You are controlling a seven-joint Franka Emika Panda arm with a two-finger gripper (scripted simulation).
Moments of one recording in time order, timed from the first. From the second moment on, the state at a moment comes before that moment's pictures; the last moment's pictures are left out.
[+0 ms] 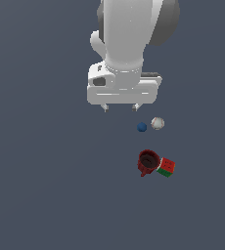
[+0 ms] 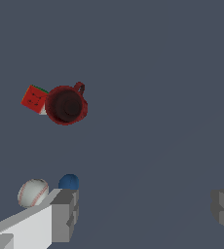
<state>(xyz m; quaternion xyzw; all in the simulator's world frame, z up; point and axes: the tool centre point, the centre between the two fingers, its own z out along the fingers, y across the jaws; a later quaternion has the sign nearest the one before) -0.004 0.027 0.307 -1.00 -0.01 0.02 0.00</state>
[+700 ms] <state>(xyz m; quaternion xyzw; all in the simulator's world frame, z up) 0.001 0.031 0.309 -1.00 -0.01 0.01 0.00</state>
